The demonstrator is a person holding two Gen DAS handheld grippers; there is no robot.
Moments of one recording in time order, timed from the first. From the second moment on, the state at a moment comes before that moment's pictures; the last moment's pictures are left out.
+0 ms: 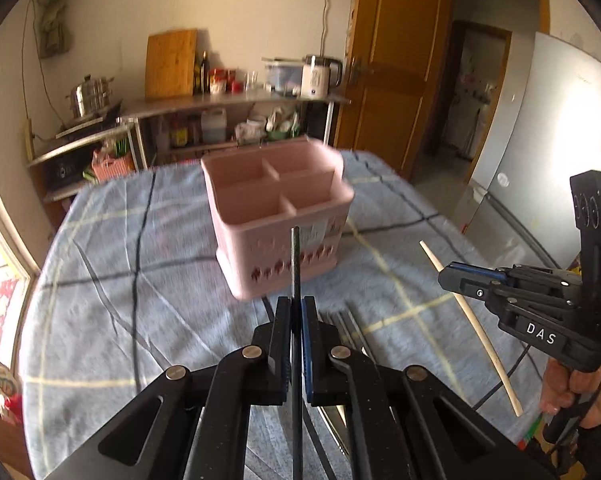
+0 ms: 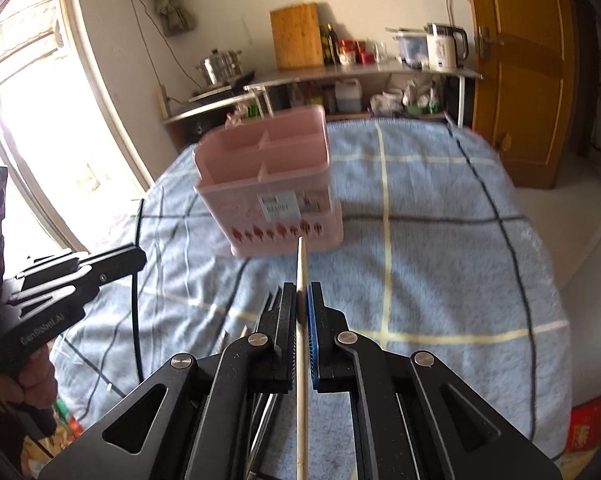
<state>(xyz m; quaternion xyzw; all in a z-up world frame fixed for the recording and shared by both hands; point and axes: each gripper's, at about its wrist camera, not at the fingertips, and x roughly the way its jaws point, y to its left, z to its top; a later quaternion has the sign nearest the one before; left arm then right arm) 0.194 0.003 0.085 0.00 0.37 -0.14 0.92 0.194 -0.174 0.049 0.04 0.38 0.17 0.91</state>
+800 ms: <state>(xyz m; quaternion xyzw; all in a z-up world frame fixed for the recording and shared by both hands) 0.202 0.010 0.130 -0.02 0.35 -0.15 0.93 0.197 -0.188 0.074 0.09 0.33 0.22 0.91</state>
